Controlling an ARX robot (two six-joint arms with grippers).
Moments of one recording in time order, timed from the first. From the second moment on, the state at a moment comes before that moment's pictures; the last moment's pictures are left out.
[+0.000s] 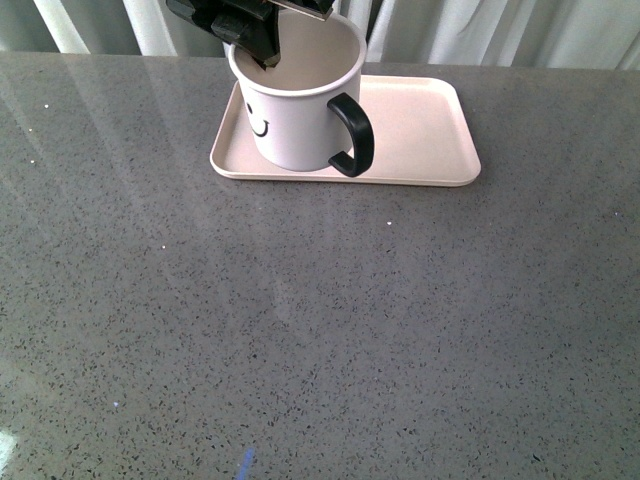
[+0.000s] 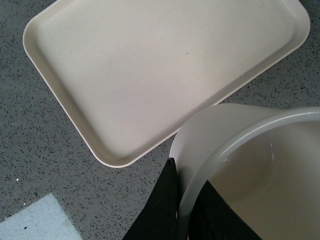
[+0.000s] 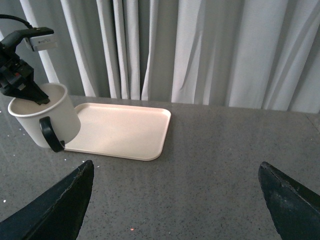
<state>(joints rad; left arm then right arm) -0.39 2.08 1.68 -0.55 0.16 0.27 0.00 0.00 0.02 0.00 0.00 -0.01</state>
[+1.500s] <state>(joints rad) -0.40 2.82 2.85 -1.10 0.17 0.24 0.00 0.00 0.02 0.00 0.00 -0.01</state>
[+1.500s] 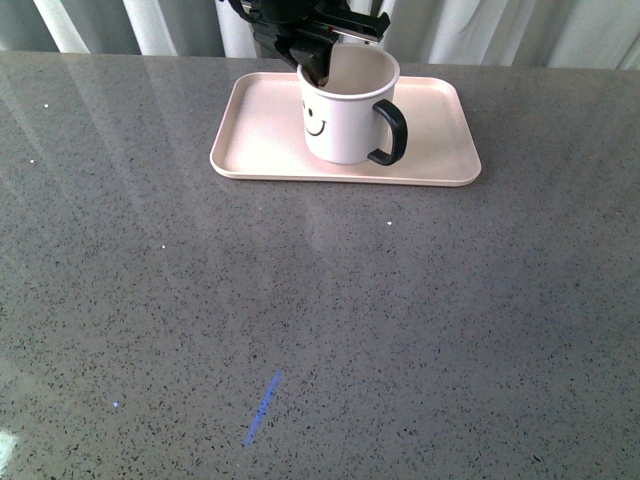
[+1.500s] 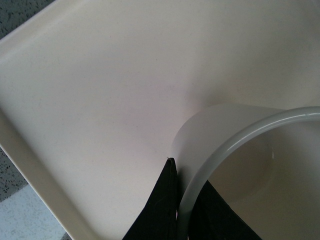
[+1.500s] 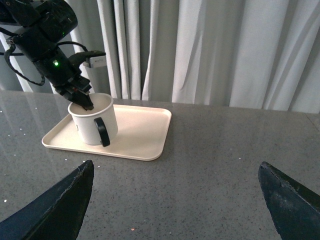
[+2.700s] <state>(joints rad) -0.40 2.88 2.89 -1.08 0.16 0.24 0.00 0.00 0.02 0.00 0.00 -0.01</state>
